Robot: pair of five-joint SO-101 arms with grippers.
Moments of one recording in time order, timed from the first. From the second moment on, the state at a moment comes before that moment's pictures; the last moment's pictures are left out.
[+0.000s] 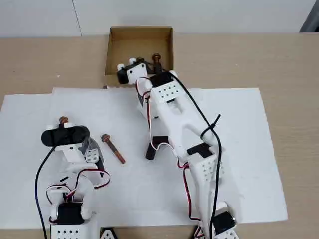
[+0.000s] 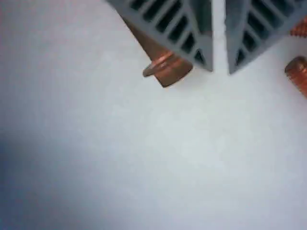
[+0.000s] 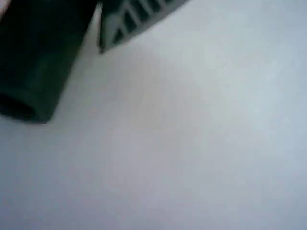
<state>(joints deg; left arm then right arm) -4.8 -103.8 96.5 51.9 13.1 -27.9 42.0 -34.7 79.3 12.5</state>
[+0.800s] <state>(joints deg) -4.8 -103.8 96.5 51.9 13.1 -27.9 40.4 -39.4 84.2 12.5</state>
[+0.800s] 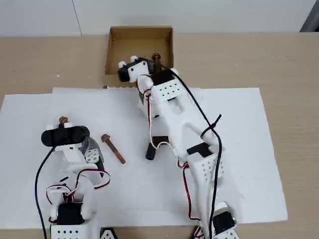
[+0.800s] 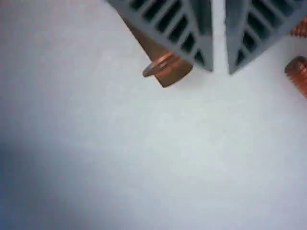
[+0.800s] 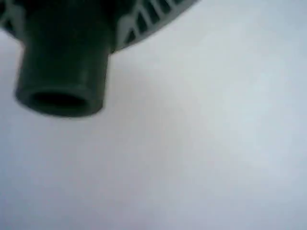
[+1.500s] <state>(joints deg) -4.8 -103.8 96.5 51.9 13.1 -19.4 10.5 -37.3 97.7 10.9</state>
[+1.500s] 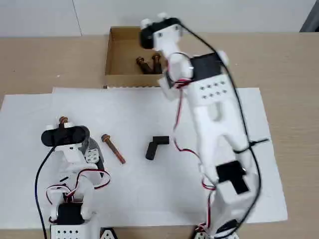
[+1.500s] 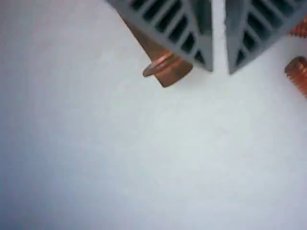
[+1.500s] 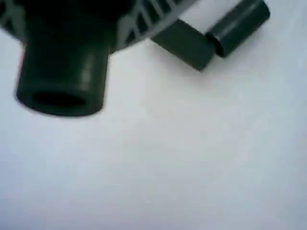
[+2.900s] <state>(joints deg) -5.0 -57.8 37.5 66.2 16.3 -9.8 -44.7 37.0 86.2 12.9</state>
